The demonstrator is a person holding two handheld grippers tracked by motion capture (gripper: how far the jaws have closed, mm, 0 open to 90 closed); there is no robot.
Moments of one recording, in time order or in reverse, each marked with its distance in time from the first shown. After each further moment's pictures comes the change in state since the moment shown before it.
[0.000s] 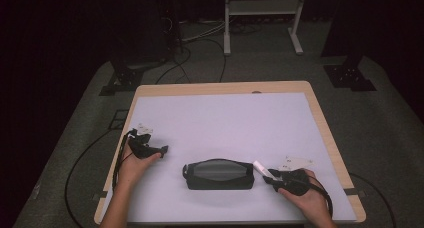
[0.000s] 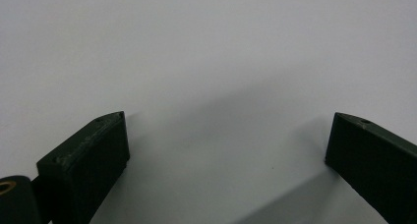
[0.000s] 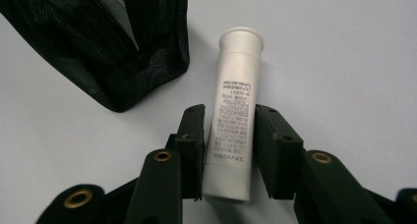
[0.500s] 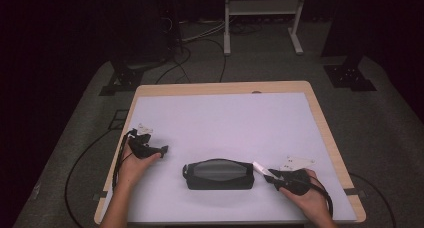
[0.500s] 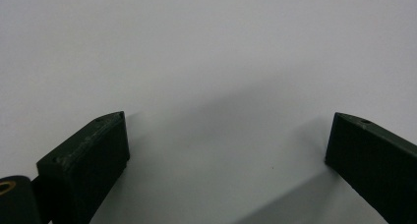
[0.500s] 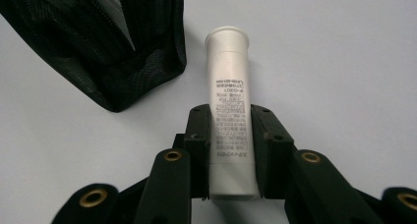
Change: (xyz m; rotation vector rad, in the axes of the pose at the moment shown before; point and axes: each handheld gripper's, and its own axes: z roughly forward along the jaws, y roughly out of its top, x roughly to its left) left arm 0.000 0.000 0.000 0.000 0.000 0.002; right arm -0.003 -0.002 -0.001 -0.021 0.006 -0.005
